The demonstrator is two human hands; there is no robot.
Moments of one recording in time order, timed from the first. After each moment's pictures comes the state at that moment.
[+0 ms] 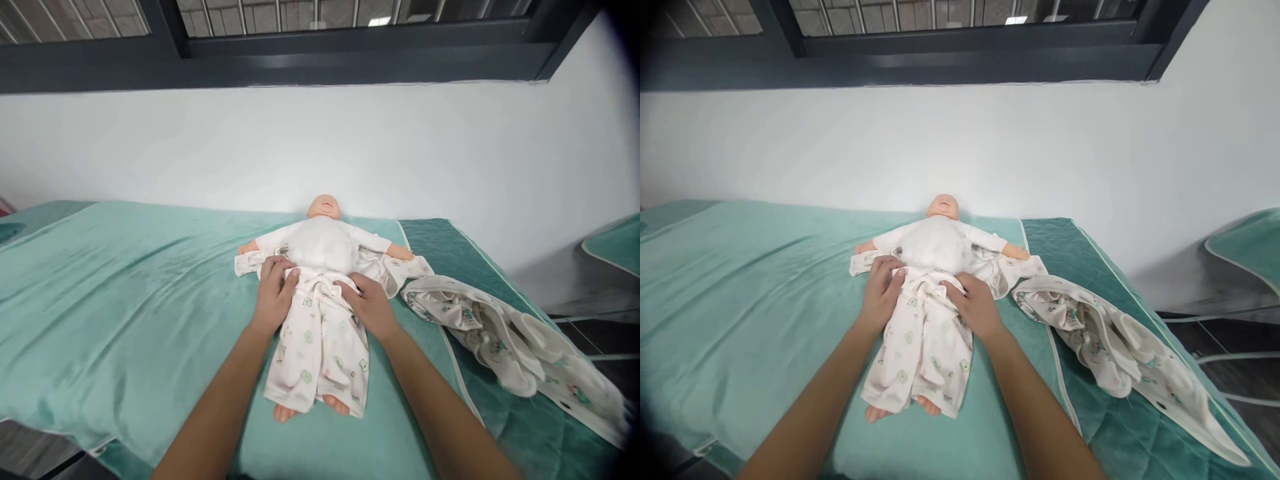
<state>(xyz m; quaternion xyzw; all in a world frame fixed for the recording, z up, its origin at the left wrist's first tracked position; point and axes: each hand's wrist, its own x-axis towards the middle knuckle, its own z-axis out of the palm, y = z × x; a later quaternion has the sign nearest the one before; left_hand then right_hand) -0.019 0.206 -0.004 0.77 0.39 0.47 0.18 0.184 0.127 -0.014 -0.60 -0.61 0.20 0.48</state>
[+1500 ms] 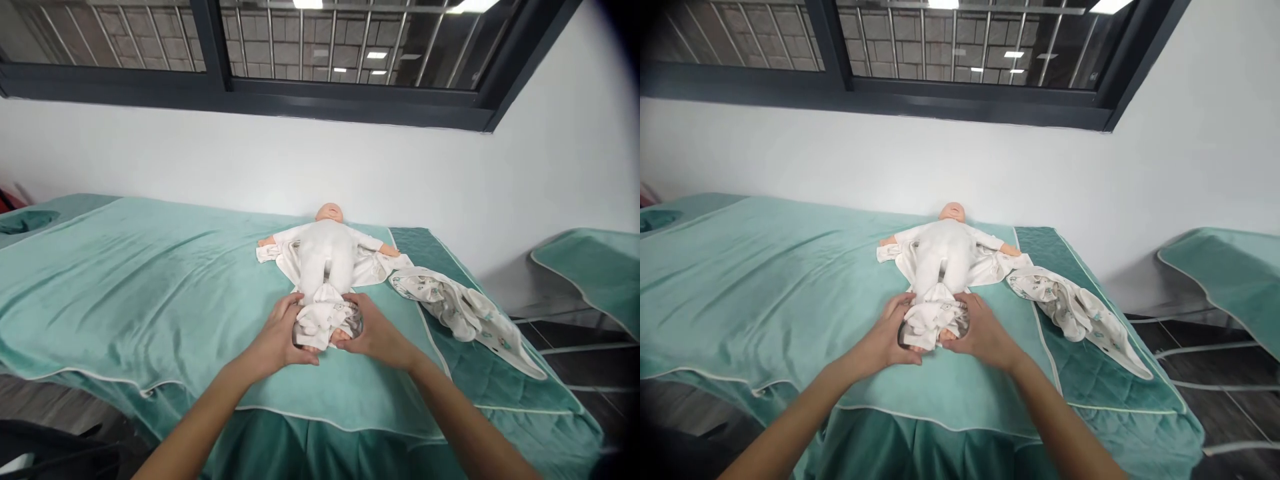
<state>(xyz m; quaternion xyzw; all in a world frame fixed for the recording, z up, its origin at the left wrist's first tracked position) -0.103 0.086 -0.004 0.86 0.31 0.26 0.30 0.144 0.014 0.006 -0.58 -0.69 0.23 0.36</state>
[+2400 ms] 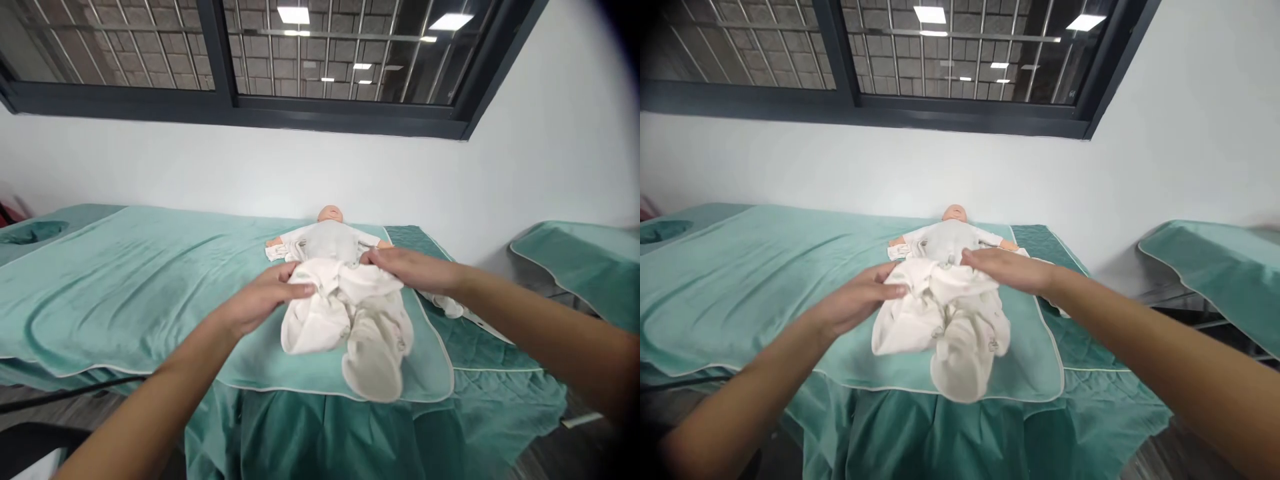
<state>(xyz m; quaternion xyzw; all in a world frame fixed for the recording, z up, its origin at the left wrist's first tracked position) -0.136 0.067 0.145 0.66 0.25 0.23 0.67 0.138 0.003 0.181 -0.53 -0.70 0.41 0.24</state>
